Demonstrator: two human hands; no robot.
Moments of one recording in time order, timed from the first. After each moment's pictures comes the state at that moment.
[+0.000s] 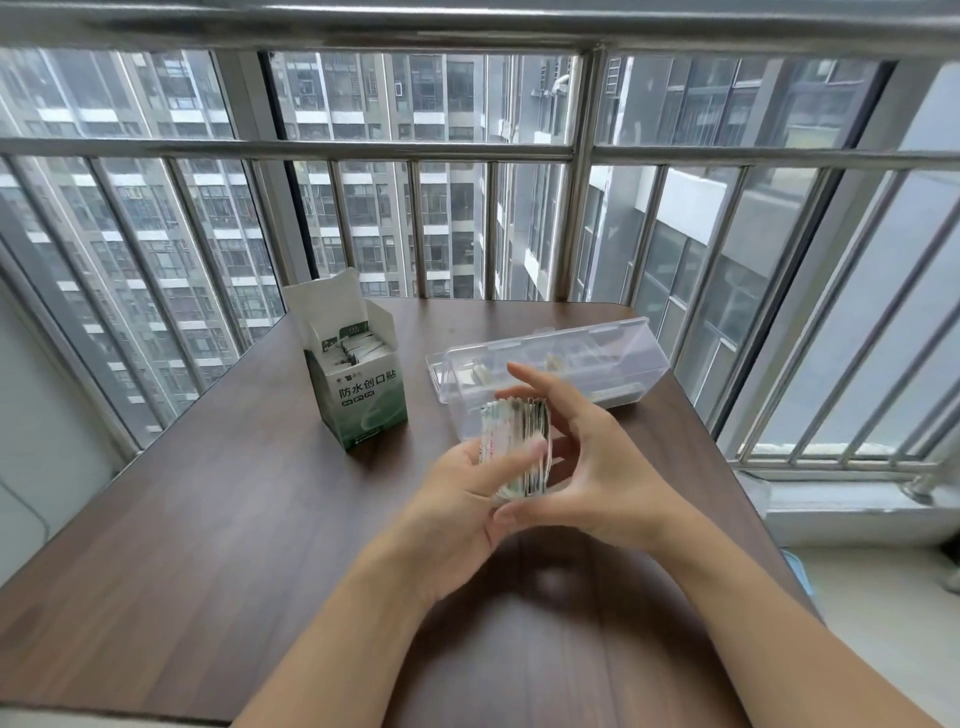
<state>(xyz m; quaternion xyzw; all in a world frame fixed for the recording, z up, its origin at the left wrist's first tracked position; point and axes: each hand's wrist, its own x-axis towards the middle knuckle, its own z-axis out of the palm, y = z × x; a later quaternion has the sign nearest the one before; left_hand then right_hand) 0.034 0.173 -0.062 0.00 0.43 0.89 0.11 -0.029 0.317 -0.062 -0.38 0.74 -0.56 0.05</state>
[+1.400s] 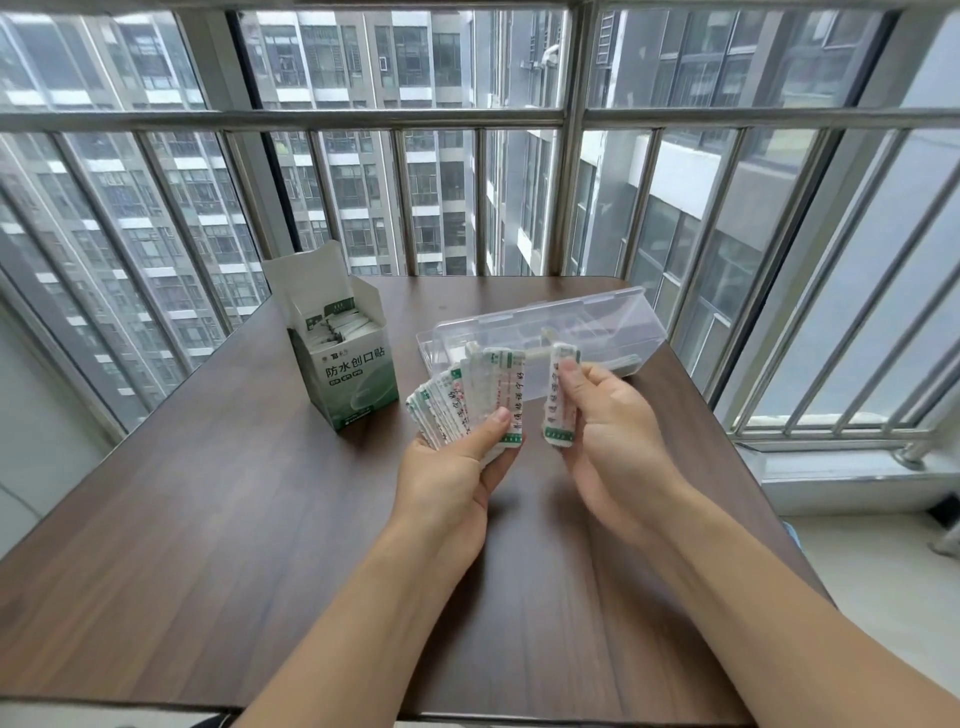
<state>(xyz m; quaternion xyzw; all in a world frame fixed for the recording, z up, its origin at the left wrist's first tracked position) 0.022 0.184 -0.076 -0.14 0.40 0.90 -0.11 -0.021 0.297 -0.061 -0.06 0.49 -0.86 0.12</state>
